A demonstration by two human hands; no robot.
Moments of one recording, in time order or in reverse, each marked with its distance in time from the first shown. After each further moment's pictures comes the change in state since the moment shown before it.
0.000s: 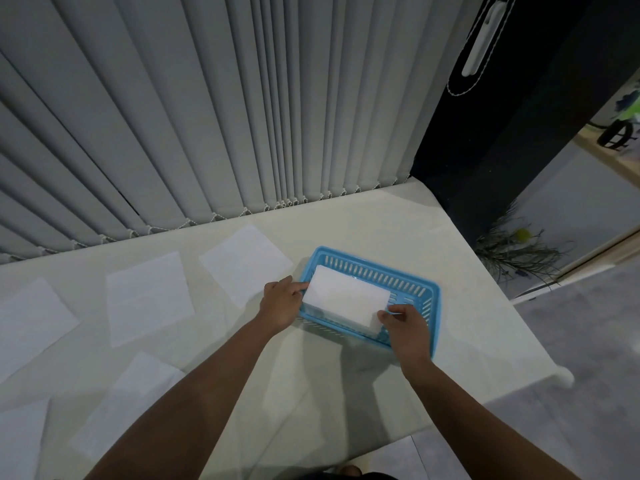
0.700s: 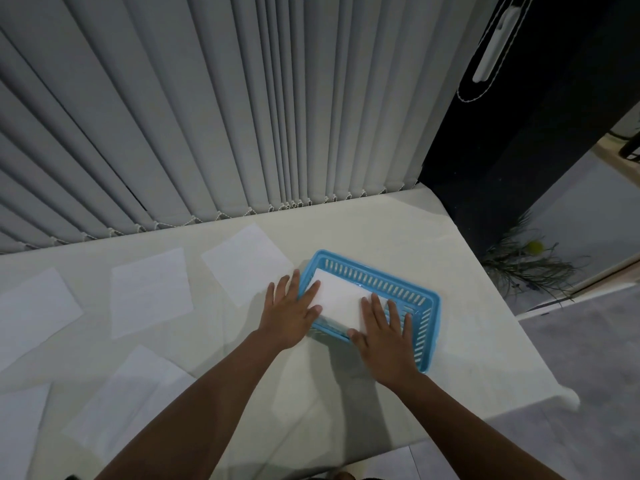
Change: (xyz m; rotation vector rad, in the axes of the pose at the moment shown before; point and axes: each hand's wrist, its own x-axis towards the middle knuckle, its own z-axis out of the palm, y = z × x) left_hand -0.019 0.010 0.021 0.593 0.018 0.150; right_hand 0.010 0.025 0.009 -1.066 -0.248 -0.686
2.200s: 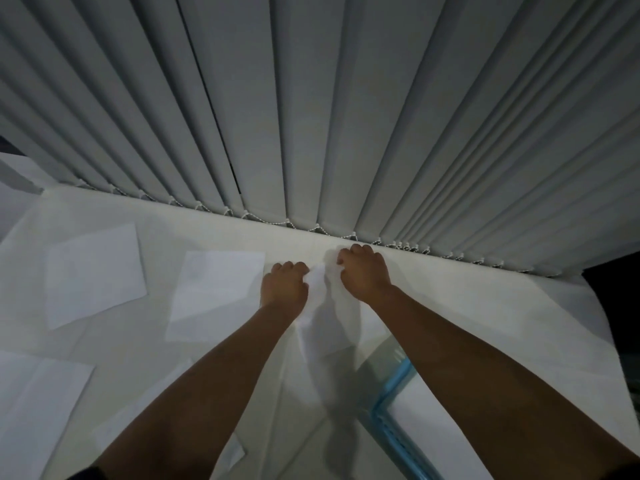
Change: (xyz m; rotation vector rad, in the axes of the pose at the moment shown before) left_hand 0.092 -0.191 -0.040 -0.340 0.229 -0.527; right_hand 0.294 -0.220 -0.021 -0.142 -0.158 -0.484
